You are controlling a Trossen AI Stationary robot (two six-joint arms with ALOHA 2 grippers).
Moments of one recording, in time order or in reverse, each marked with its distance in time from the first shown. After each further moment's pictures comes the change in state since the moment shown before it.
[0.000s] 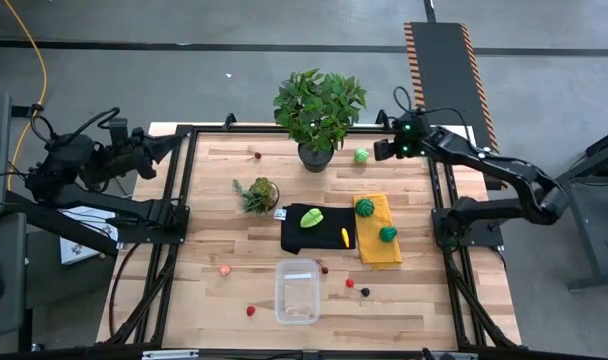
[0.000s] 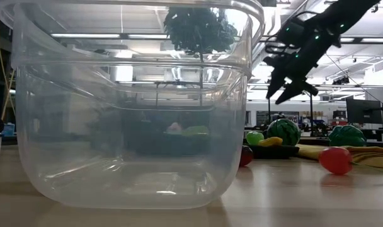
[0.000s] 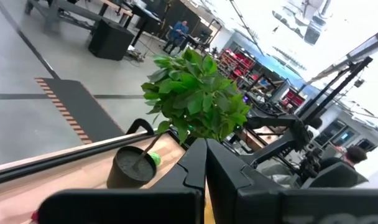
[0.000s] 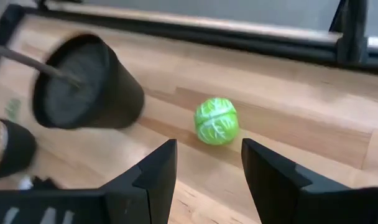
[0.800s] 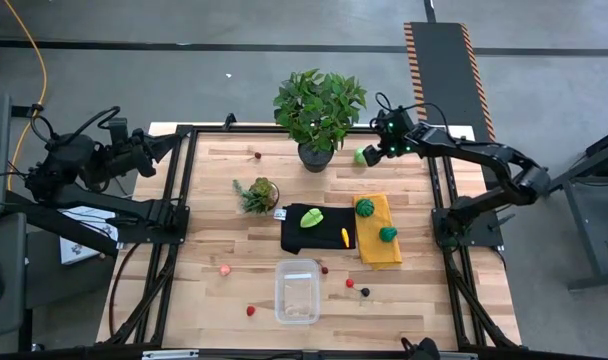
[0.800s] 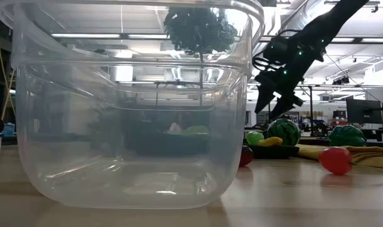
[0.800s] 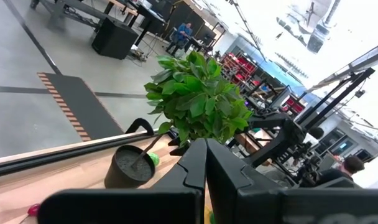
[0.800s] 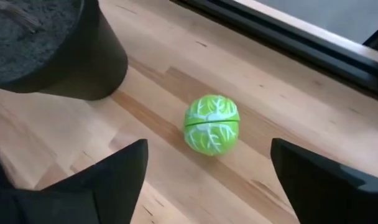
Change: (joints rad) left arm 0.000 0.000 0.000 -0.003 -0.010 -0.046; right arm -0.002 0.222 0.050 0.072 -0.032 -0.251
